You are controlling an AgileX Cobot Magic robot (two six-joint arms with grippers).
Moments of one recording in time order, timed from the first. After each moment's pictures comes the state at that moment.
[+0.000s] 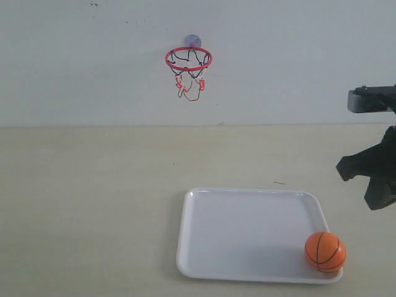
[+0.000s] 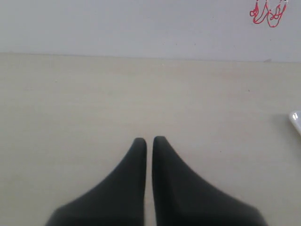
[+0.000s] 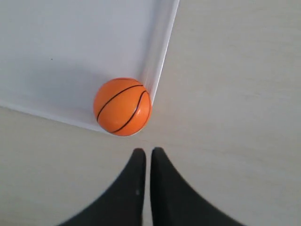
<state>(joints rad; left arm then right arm) 0.00 0.00 0.00 -0.06 0.31 0.00 0.15 1.46 -1.05 0.13 1.00 -0.12</state>
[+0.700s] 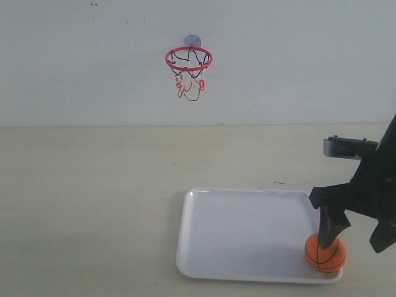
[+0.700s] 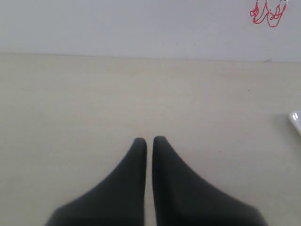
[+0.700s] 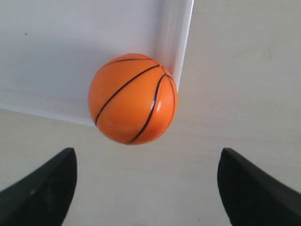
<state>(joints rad) 0.00 0.00 0.00 -0.06 0.31 0.00 0.15 1.71 -1.05 0.24 1.00 -0.07</state>
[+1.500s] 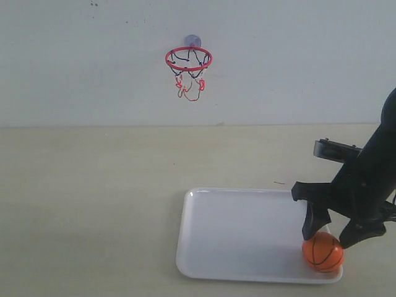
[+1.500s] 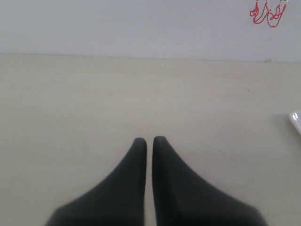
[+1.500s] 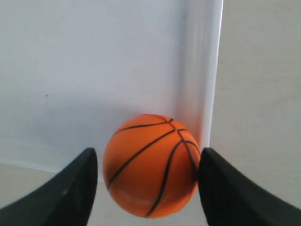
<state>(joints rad) 0.00 0.00 0.00 -0.06 0.31 0.00 0.15 1.81 -1.05 0.37 0.85 -0.07</state>
